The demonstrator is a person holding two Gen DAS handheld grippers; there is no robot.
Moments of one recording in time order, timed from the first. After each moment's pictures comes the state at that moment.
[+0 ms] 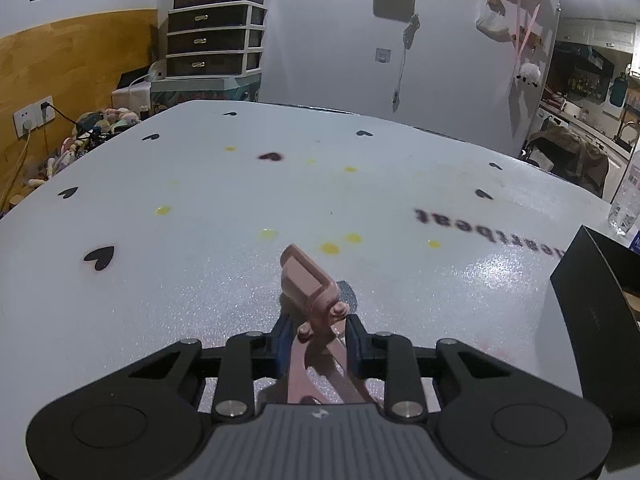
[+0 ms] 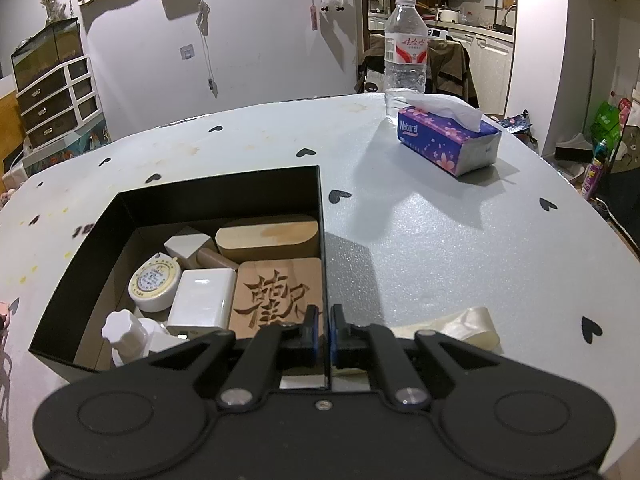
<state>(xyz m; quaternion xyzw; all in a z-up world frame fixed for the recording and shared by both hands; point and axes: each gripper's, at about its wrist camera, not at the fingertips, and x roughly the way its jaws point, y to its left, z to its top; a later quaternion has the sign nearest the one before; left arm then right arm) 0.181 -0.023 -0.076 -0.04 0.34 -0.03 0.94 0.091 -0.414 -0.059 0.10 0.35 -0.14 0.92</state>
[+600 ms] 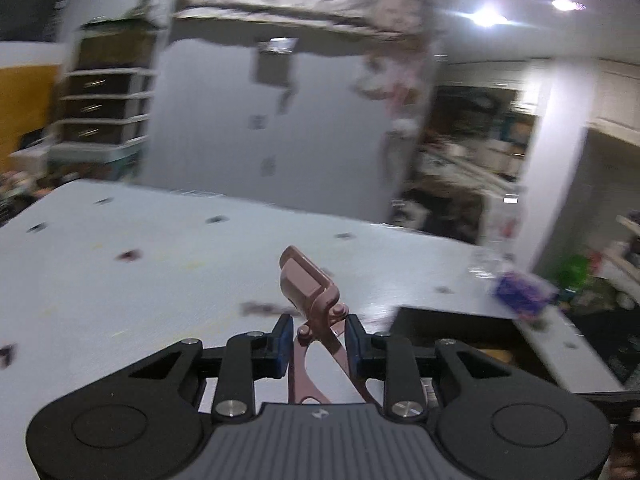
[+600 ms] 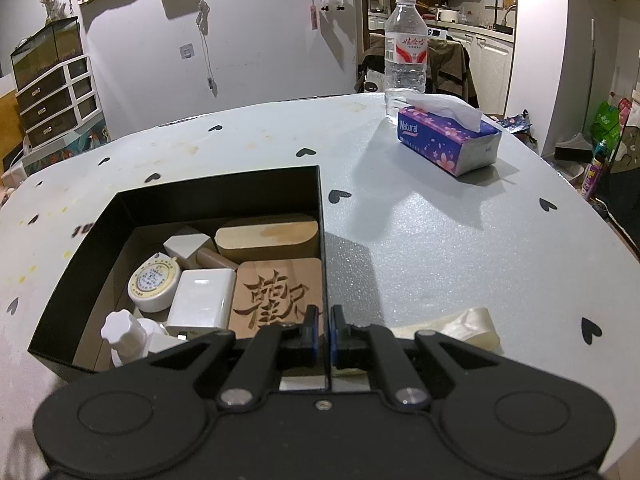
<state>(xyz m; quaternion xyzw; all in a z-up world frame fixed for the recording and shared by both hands) 0.152 -0.090 0.006 -0.06 0.25 -0.22 0.94 0.091 -0.414 -0.059 0.10 0.35 -0.14 0.92</state>
